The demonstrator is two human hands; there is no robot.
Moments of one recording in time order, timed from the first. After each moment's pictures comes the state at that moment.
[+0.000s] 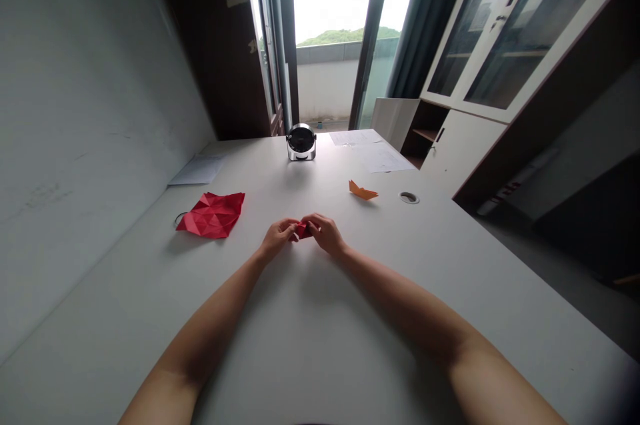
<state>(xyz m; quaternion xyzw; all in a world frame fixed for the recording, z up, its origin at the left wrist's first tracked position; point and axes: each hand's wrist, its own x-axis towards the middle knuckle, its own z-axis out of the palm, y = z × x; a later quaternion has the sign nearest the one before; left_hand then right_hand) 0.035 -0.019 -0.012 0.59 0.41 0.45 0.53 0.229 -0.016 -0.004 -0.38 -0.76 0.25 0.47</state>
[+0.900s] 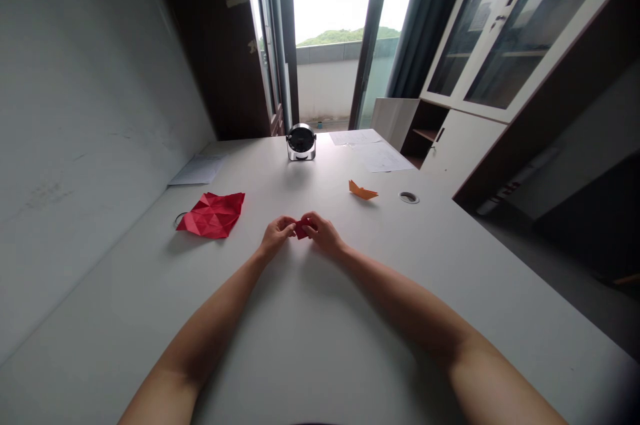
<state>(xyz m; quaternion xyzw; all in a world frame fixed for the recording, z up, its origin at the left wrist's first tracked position) 0.033 -0.014 -0.020 0.57 0.41 0.50 0.51 0.224 -0.007 -0.023 -0.41 -0.73 0.33 0.43</state>
